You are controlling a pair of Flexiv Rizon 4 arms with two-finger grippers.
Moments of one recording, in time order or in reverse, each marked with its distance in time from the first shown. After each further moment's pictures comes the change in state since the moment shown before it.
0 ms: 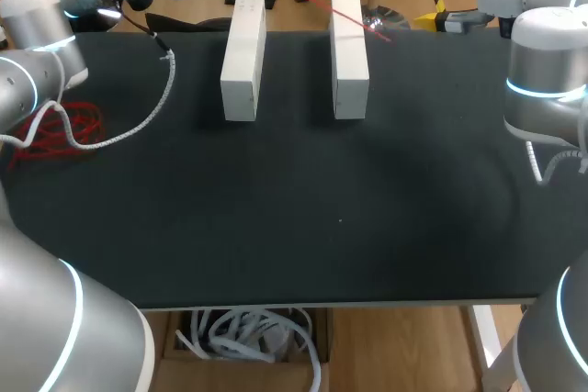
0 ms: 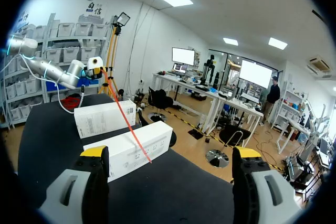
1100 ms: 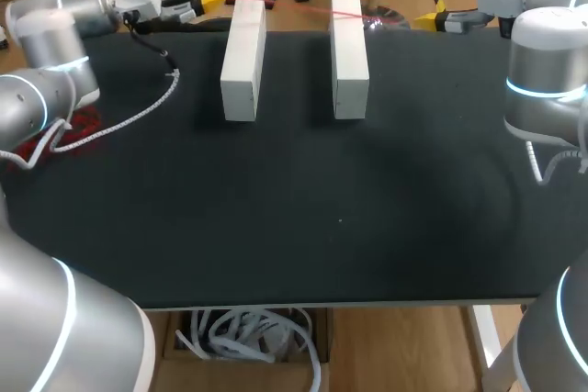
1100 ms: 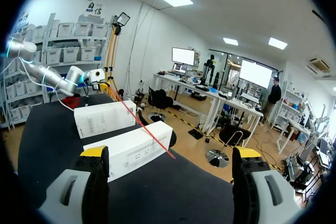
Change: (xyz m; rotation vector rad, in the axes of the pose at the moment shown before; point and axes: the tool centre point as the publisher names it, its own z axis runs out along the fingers) left arm -0.024 0.072 -0.024 -0.097 -0.144 -0.007; right arm 0.000 0.000 0.000 0.000 0.000 0.000
